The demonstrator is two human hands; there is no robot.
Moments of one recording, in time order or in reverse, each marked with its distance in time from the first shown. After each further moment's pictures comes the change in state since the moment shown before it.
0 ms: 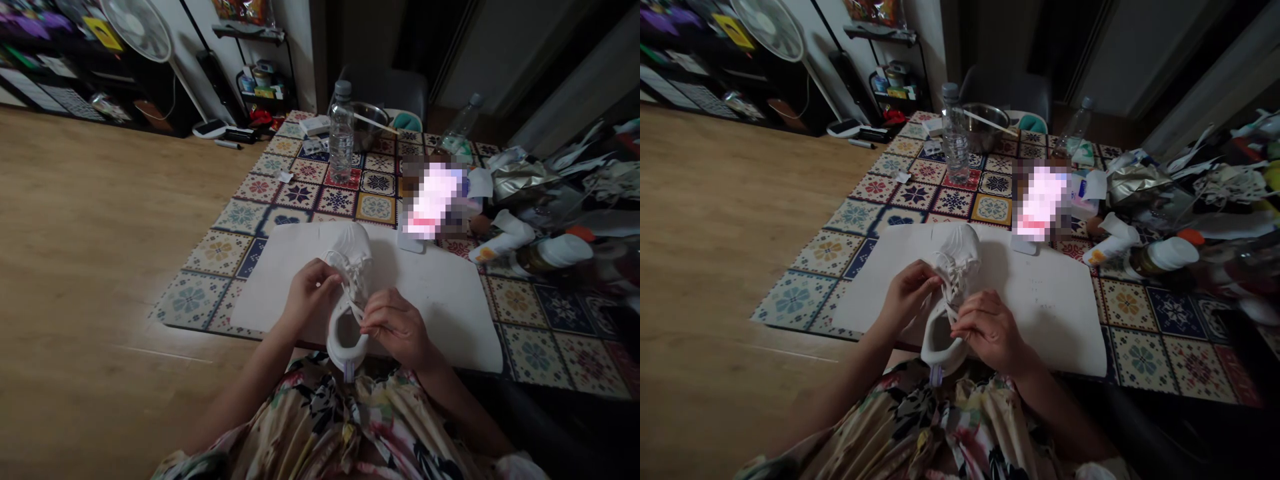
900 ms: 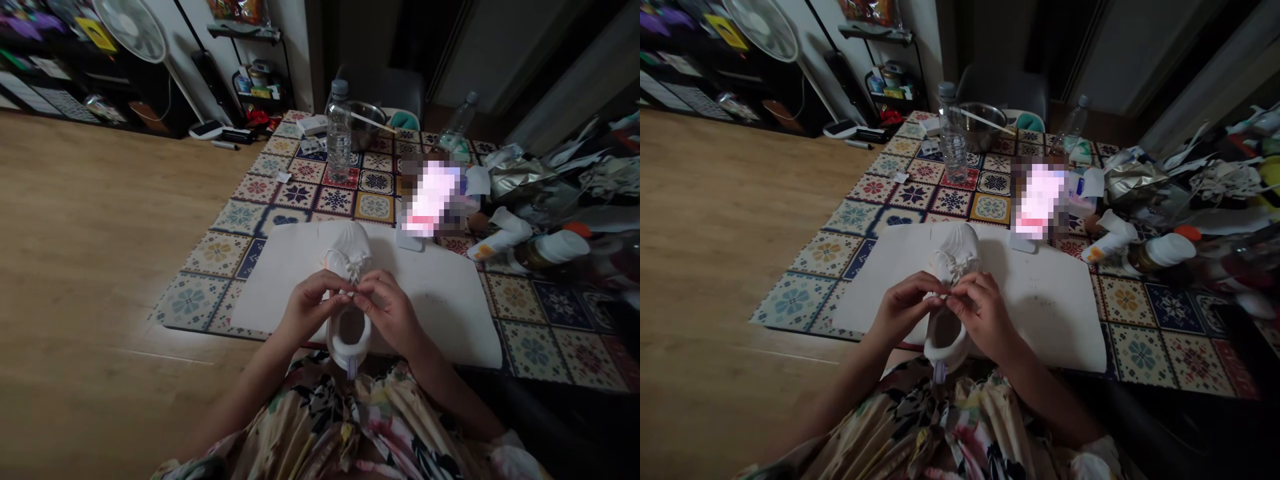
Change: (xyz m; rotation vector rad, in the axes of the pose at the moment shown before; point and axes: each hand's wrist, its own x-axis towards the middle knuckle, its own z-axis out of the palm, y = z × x) left_hand -0.016 0.020 -0.004 -0.185 -0.169 0.187; right_hand 0.010 0.004 0.014 -0.031 0.052 0.396
